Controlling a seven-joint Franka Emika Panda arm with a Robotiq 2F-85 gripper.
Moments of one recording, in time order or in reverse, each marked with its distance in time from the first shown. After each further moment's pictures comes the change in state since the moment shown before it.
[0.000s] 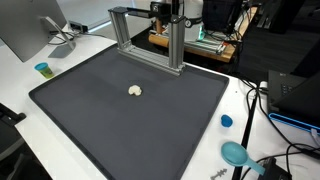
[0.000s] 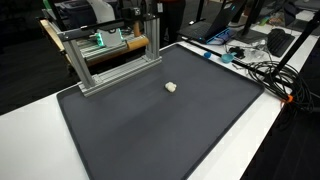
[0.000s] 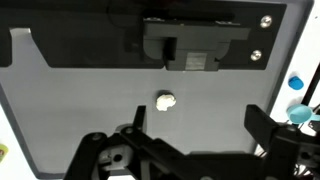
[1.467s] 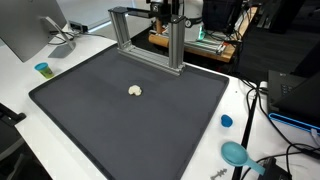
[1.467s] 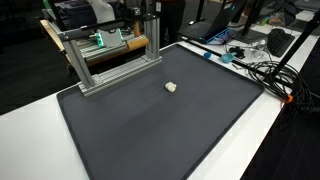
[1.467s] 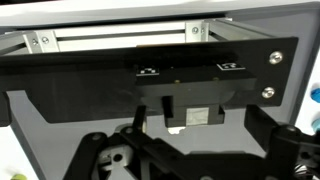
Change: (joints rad) arm -0.018 -0.067 0.049 -0.139 -0.031 0.037 0.127
